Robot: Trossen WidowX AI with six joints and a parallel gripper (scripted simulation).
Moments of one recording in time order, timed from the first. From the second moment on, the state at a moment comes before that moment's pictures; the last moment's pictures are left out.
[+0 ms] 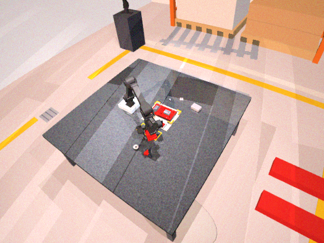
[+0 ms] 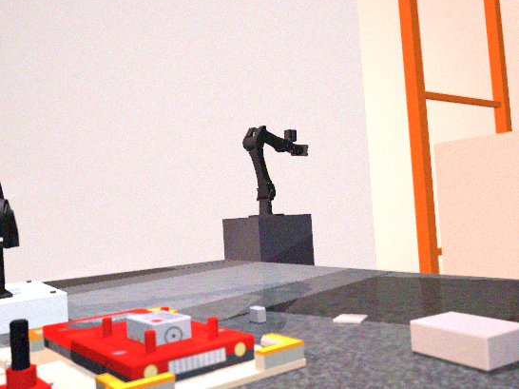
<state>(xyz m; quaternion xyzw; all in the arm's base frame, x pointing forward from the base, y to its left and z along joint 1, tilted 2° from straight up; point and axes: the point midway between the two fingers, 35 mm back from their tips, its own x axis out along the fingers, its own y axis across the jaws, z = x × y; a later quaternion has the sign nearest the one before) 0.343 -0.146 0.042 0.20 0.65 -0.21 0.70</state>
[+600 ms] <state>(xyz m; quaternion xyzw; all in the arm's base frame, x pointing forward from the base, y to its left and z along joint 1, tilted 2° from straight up) 0.343 -0.146 0.033 0.20 0.65 -0.21 0.70</state>
